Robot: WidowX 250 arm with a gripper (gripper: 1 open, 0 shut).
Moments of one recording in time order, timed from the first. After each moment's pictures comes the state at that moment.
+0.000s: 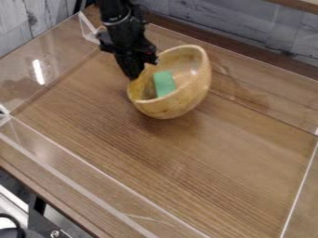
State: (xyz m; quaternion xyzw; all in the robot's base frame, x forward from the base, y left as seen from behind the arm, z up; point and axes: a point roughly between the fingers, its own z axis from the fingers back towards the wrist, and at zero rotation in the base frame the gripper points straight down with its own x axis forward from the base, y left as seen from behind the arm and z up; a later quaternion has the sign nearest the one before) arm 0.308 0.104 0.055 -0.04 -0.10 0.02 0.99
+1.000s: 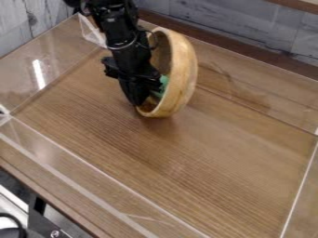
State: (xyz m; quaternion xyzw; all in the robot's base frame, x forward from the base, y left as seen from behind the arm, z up) arm 0.294 0.086 0.036 -0.05 -0.08 0.00 1.00
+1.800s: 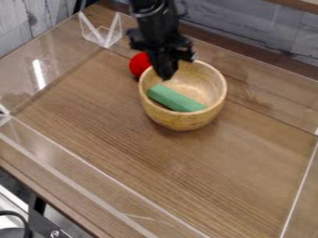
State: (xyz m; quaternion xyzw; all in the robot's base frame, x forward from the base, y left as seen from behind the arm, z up) arm 0.318 0.040 0.096 -0.07 -0.14 -0.02 0.99
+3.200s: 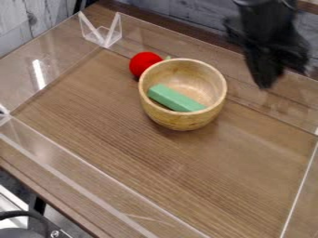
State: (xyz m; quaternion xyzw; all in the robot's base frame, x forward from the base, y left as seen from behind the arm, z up) arm 0.302 -0.106 0.140 -0.11 -0.16 -0.19 0.96
